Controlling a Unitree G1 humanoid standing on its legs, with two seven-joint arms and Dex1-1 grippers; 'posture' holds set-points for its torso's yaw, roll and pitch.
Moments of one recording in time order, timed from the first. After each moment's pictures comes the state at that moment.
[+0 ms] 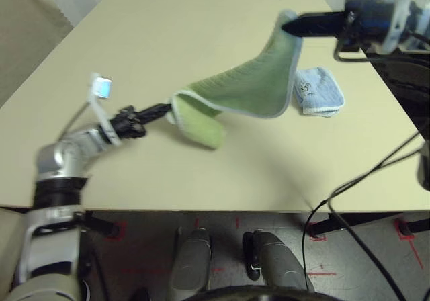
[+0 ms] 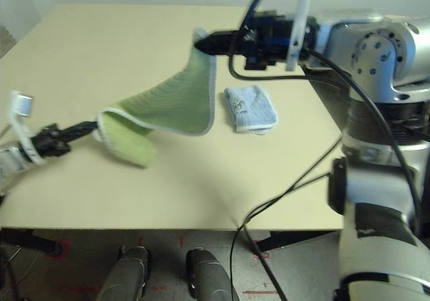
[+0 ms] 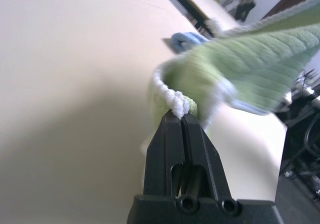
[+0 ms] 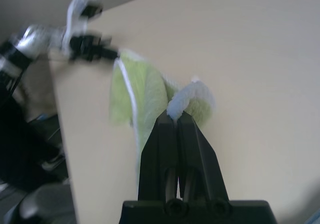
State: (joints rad) left arm -0.59 0.87 0.26 0.55 -0.65 0.67 -1.26; right arm -1.18 -0.89 0.07 0.13 0.68 1.13 1.16
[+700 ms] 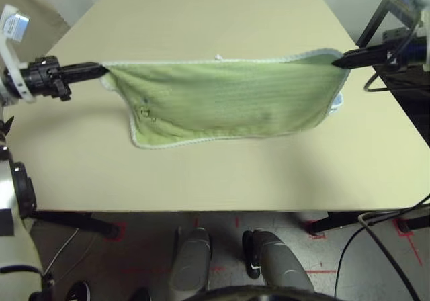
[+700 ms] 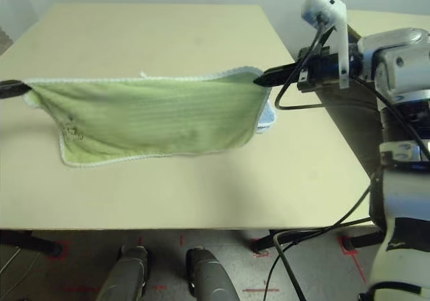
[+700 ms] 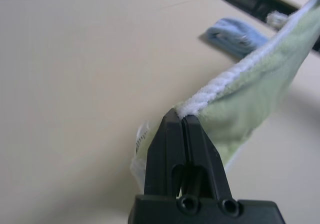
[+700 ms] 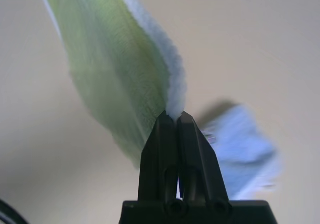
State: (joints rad) left arm -1.13 1.04 0.06 1.12 -0.22 0.21 -1.51; right arm -1.21 -0.93 0.26 0.61 0.17 0.32 1.45
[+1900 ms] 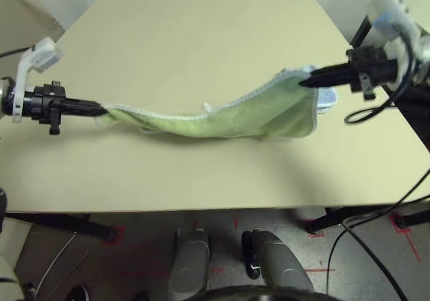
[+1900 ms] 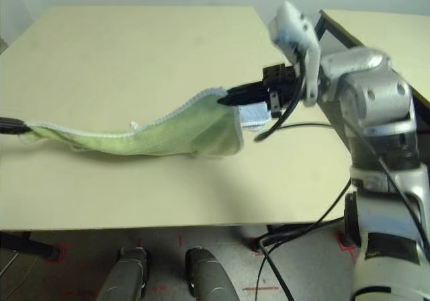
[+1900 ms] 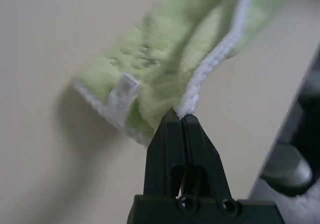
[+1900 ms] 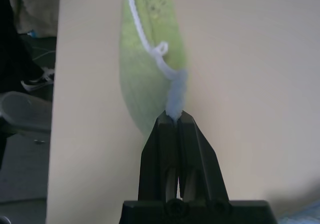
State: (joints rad) left arm -0.84 1.28 -0.46 0.78 -0.54 0.25 -1.61; right arm -0.74 -0.82 0.09 -0.06 0.39 0.58 1.38
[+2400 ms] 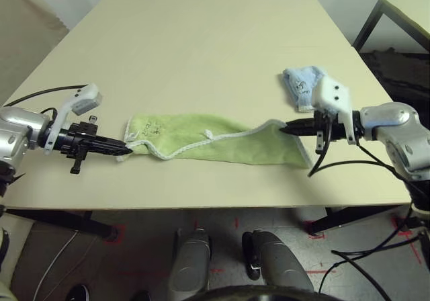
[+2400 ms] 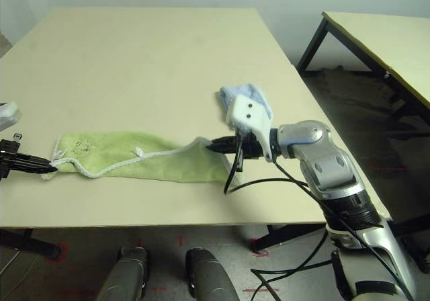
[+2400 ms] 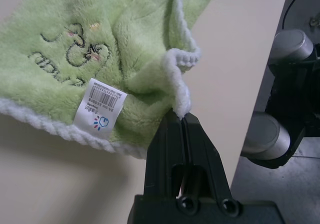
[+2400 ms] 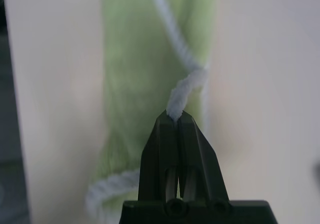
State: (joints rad) left arm -0.60 1.17 -0.29 0.59 -0.46 0.22 -1.61; right arm -0.50 -0.86 0.23 -0.11 0.20 0.49 1.24
